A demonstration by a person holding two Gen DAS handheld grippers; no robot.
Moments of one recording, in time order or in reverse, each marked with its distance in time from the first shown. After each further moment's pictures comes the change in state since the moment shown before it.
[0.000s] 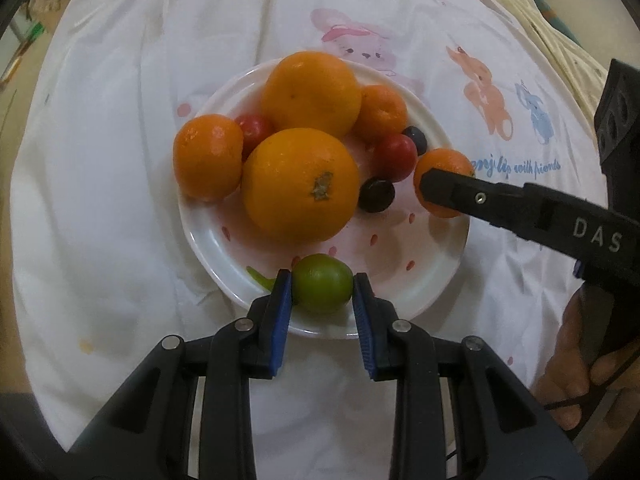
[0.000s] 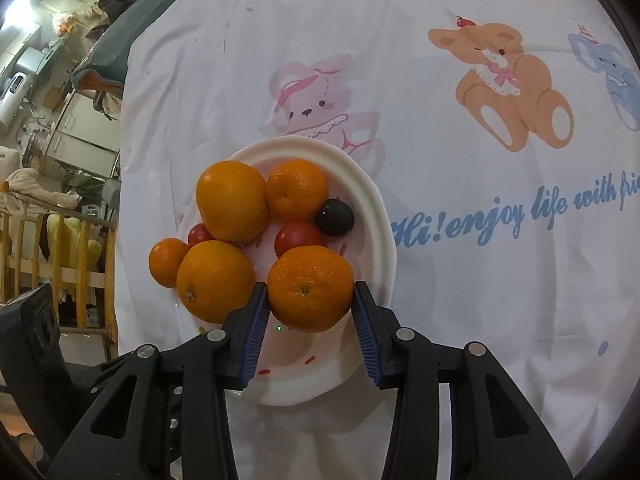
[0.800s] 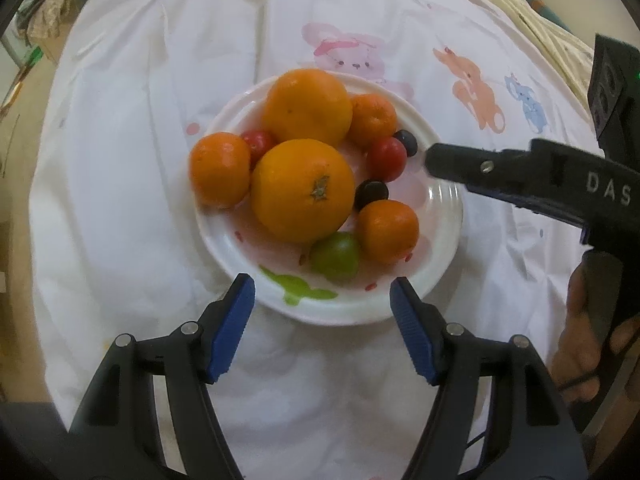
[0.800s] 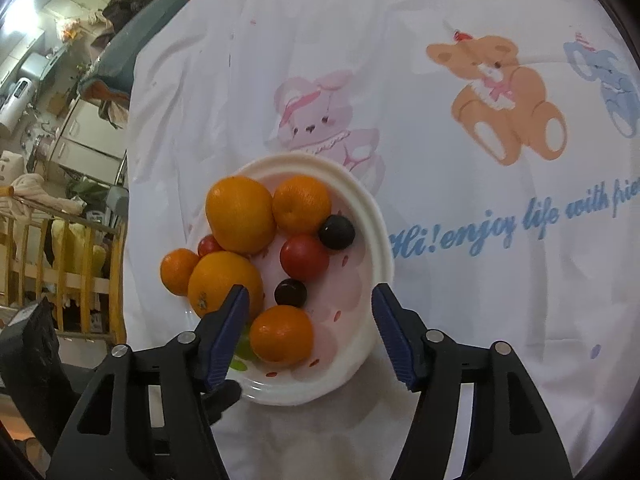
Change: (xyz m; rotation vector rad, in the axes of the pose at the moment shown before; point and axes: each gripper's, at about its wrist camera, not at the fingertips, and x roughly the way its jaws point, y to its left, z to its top) left arm -0.019 -0.002 -0.005 0.072 -0.048 0.044; right arm -0.016 -0.002 0.005 0.004 -0.040 0.016
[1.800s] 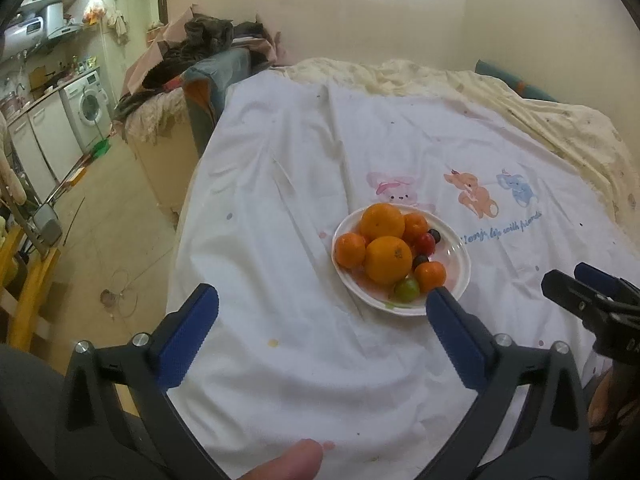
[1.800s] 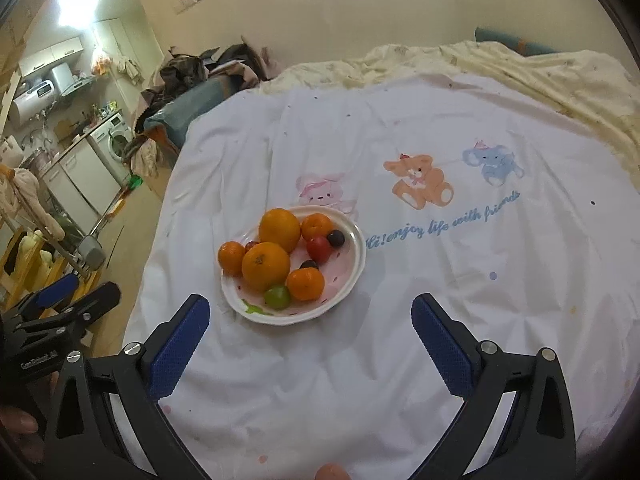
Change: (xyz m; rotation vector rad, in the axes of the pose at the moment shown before) left arm -0.146 0.043 -0.092 0.057 -0.534 0.167; right arm -0.112 0.079 -0.160 -0.143 -0.503 -0.203
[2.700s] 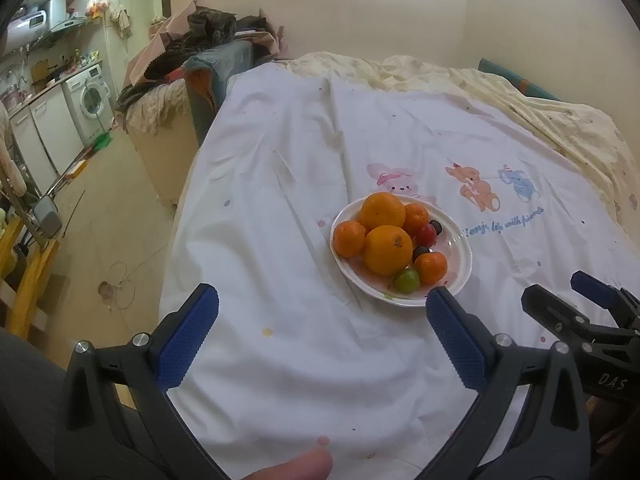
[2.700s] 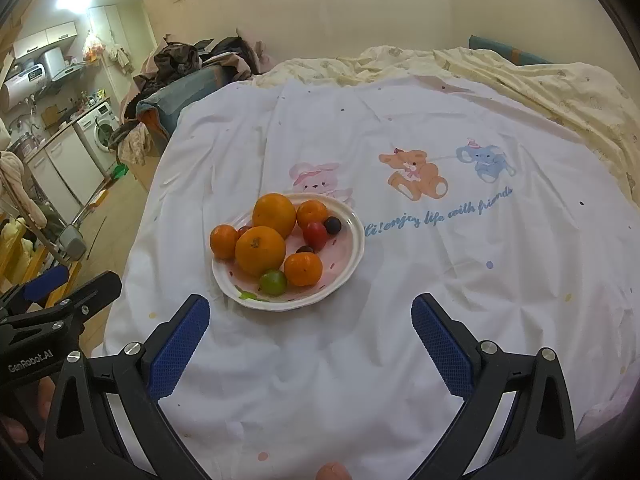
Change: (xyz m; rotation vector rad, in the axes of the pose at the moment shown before) left arm 0.006 -0.005 -0.010 -0.014 0.013 0.004; right arm 0.010 0.019 -0.016 -0.030 0.006 -0.077
